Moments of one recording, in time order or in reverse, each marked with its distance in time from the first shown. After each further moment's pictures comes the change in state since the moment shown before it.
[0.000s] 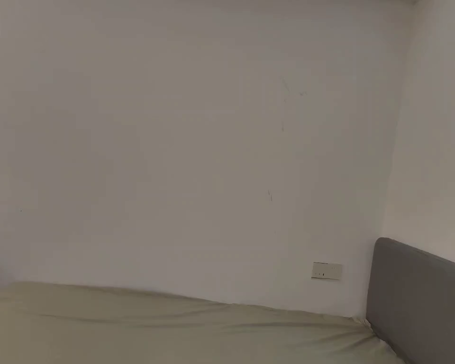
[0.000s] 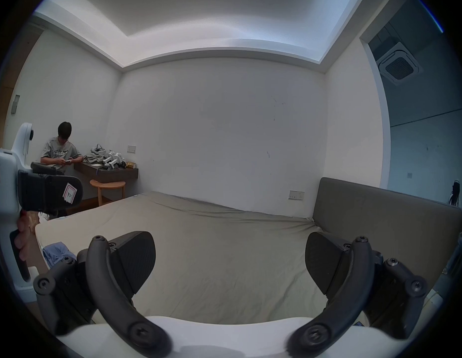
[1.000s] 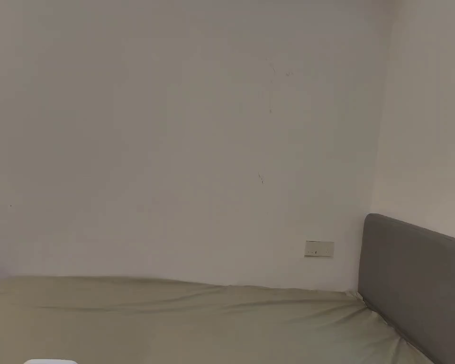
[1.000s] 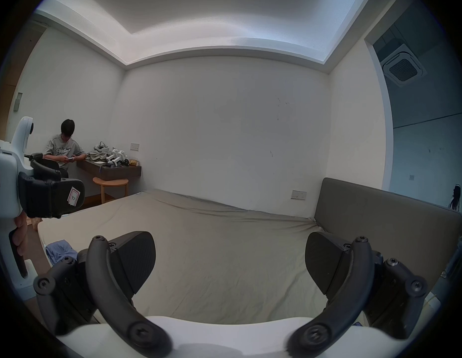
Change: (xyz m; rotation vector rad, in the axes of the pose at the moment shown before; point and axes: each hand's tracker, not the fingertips) left arm 0.016 0.005 0.012 -0.005 0.160 -0.151; right arm -0.005 0.008 0.005 -0.010 0.016 0.011
